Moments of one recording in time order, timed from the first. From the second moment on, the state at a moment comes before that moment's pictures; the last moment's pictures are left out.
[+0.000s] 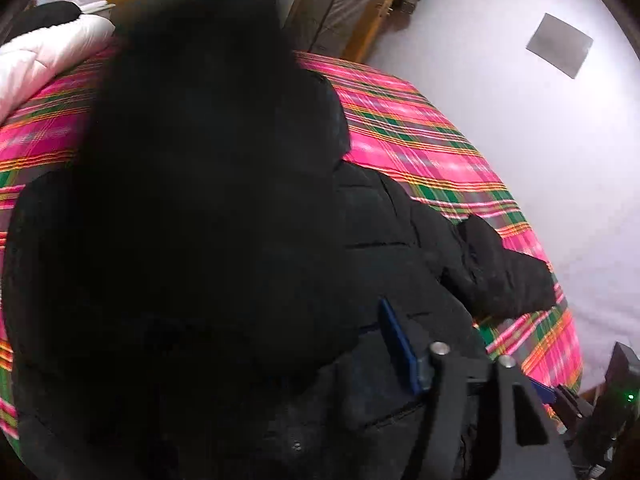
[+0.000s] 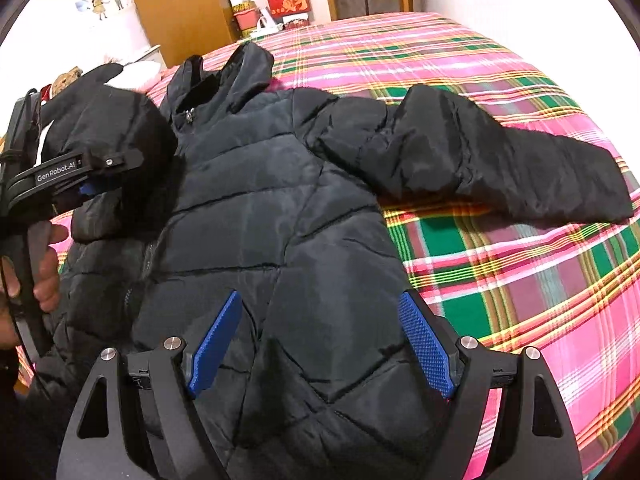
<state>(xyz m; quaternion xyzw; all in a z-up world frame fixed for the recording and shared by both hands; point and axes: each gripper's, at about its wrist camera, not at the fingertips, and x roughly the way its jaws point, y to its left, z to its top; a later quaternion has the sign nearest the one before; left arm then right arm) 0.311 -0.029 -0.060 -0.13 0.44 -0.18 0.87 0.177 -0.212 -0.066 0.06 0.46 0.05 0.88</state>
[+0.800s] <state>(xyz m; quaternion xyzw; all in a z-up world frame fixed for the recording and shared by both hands) 0.273 0.108 -0.044 -0.15 0.43 -0.01 0.89 0.250 -0.161 -0.066 0.05 0.48 0.09 0.87</state>
